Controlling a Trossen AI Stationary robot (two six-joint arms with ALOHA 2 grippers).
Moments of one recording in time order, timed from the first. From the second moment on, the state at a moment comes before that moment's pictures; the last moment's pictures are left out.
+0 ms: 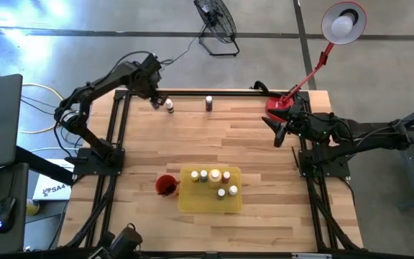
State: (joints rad) left arm 0.94 1.55 1.29 -1.03 -0.04 -0.16; right arm 0.06 0.70 0.78 -0.30 0.59 0.24
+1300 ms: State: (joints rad) left arm -0.23 1.47 1.88 -1.32 -0.17 -0.35; right arm 0.06 0.70 0.78 -0.30 0.59 0.24
